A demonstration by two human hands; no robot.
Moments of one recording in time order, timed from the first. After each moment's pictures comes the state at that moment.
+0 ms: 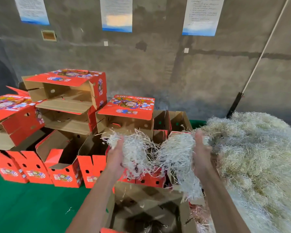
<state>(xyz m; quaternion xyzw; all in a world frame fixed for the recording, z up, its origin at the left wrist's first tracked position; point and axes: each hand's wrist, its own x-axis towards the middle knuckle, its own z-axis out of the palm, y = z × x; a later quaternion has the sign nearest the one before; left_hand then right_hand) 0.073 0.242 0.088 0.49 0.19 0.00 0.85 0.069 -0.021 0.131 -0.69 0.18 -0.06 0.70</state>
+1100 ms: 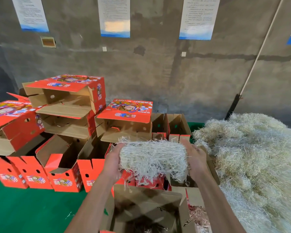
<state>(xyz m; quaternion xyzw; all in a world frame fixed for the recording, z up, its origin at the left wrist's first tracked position) 0.066 0.244 0.088 0.51 0.14 -0.02 0.85 0.067 -0.016 0.121 -0.65 0.13 -0.06 0.75</state>
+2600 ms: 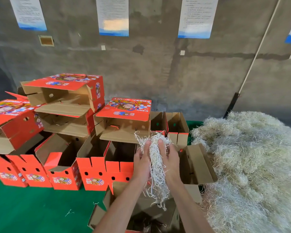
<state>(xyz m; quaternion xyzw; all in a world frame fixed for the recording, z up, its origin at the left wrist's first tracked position) 0.051 0.147 0.084 0.56 0.12 0.01 0.82 0.049 0.051 0.096 -0.76 -0.03 -0.17 0.63</state>
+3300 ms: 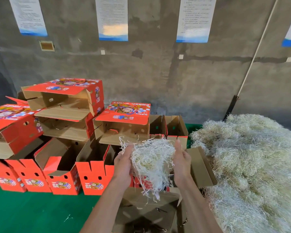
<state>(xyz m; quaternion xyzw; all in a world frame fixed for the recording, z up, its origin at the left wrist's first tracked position) 0.060 0.204 0.084 0.49 0.18 0.02 0.85 0.055 0.021 0.108 -0.65 0.12 -0.12 0.74</state>
